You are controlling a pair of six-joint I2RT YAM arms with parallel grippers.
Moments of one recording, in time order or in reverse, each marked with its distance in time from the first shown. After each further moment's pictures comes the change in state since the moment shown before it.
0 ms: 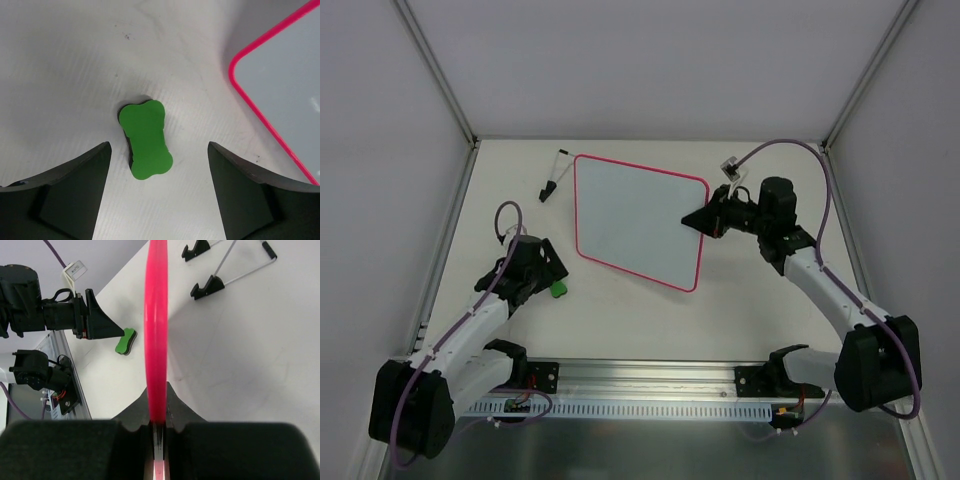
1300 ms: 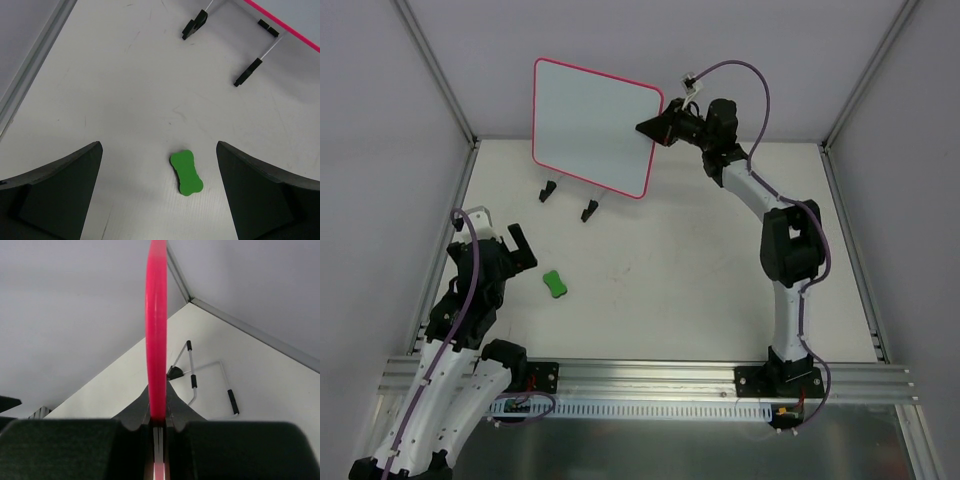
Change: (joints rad) left arm 0.000 -0.424 0.254 -0.255 -0.273 0.387; right arm 0.061 0.875 0.939 0.326 0.060 0.230
